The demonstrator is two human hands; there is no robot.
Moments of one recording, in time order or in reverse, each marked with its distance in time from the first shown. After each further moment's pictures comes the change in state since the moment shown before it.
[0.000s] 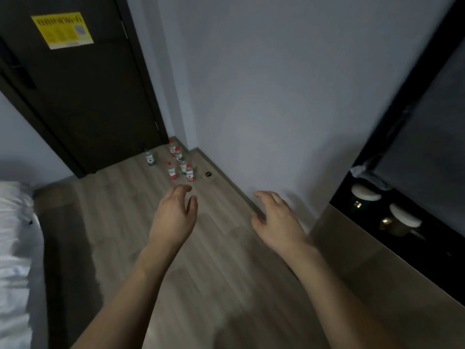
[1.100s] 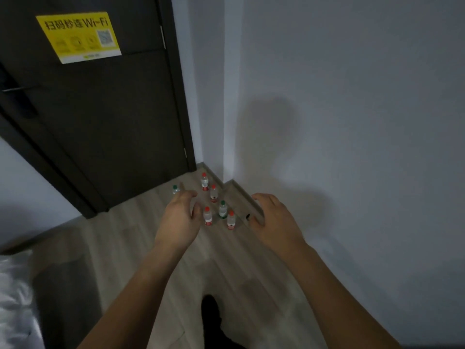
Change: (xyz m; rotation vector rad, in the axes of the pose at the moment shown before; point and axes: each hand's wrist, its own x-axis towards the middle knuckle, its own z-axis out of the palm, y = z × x) left_hand 0.532 -0.380 -0.046 -0.076 -0.056 -0.017; right_hand 0.549 -0.259 0.254 0.022 -0.122 0.019
